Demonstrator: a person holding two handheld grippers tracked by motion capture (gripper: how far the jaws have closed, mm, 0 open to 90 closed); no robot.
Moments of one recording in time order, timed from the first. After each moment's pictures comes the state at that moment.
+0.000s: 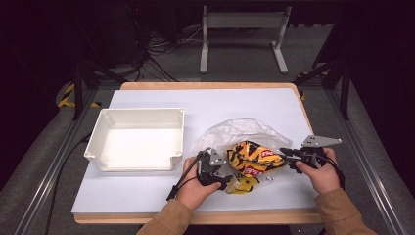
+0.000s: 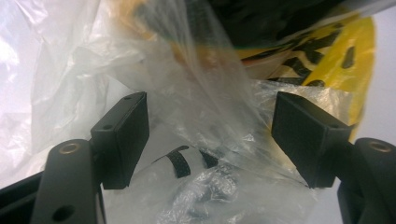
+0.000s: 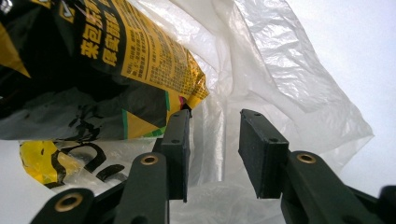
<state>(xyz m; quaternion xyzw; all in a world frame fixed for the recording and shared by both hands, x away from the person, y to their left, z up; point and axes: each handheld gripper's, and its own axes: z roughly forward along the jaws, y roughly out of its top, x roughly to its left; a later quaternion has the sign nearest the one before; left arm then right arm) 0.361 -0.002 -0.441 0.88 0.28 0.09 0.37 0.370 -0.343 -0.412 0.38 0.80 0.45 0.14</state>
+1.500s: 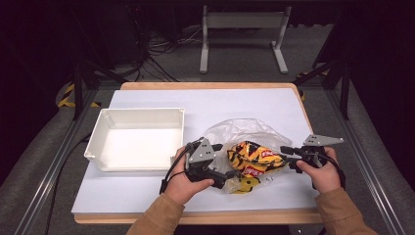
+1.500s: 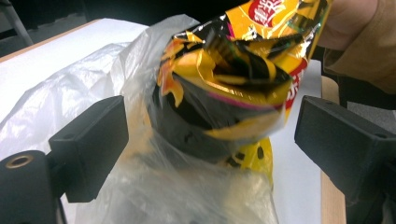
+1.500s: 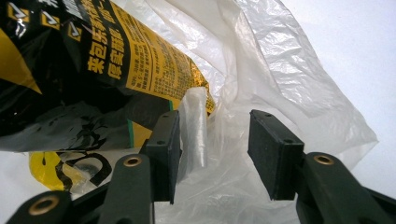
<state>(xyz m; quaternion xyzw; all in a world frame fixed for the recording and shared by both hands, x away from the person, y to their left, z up) 0.350 0.019 -0.381 0.82 0.18 0.09 0.54 0.371 -0.346 -0.411 0.38 0.79 0.47 0.12</state>
